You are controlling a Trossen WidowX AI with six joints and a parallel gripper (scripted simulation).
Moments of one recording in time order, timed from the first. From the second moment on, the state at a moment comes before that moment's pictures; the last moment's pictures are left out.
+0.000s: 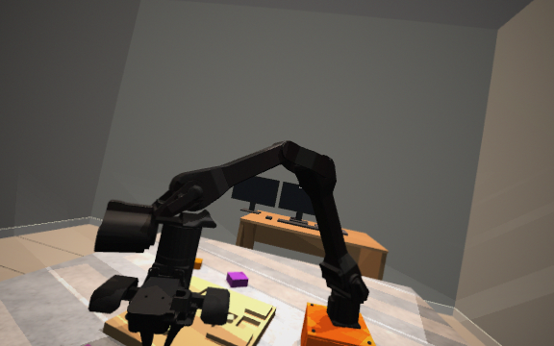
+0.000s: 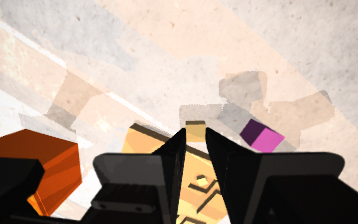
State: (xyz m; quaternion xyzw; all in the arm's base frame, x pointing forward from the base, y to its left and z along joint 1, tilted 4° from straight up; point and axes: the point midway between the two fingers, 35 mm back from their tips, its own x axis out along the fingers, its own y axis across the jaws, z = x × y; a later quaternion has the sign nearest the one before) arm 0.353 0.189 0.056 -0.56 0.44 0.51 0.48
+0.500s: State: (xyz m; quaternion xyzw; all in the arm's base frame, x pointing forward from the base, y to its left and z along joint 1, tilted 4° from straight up) arm 0.356 0.190 0.031 -0.56 0.44 0.50 0.48
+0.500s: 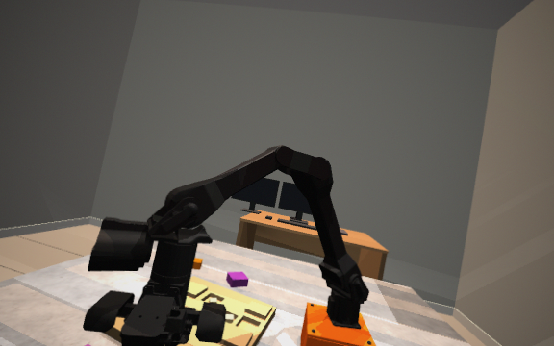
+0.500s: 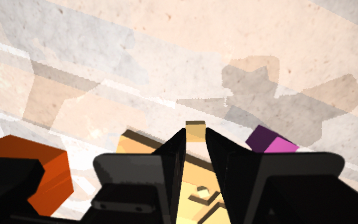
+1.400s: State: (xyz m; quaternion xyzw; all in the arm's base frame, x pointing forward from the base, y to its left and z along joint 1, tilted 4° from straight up) arm 0.358 0.188 -0.013 -0.56 0.45 0.50 0.48
